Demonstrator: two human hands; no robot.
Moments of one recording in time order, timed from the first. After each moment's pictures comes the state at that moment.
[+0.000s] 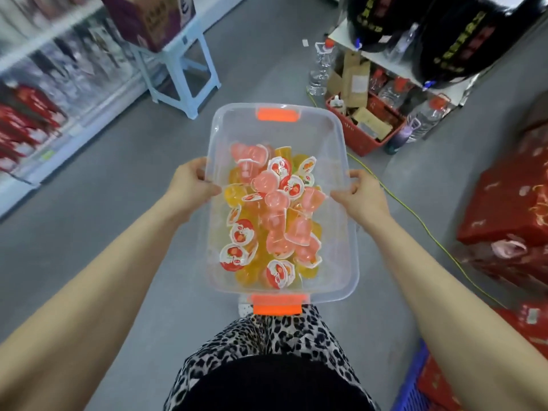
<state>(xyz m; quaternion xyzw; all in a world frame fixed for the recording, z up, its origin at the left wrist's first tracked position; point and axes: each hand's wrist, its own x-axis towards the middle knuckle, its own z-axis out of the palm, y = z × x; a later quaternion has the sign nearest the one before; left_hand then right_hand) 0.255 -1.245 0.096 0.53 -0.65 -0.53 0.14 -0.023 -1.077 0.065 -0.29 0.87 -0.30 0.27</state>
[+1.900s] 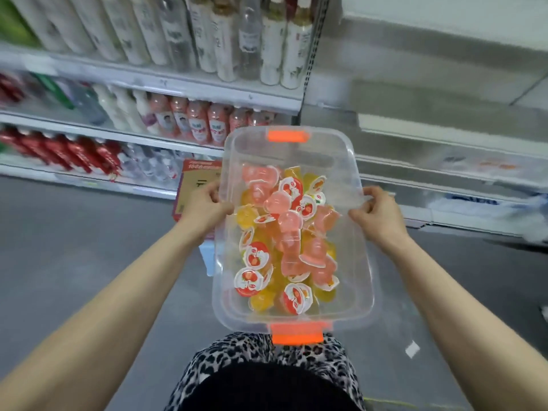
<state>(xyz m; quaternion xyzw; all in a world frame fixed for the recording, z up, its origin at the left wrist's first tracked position) -0.085 -2.227 0.089 0.78 -0.25 -0.37 0.43 -0.358 -2.393 0.097 -0.74 0.57 -0.14 0.33</state>
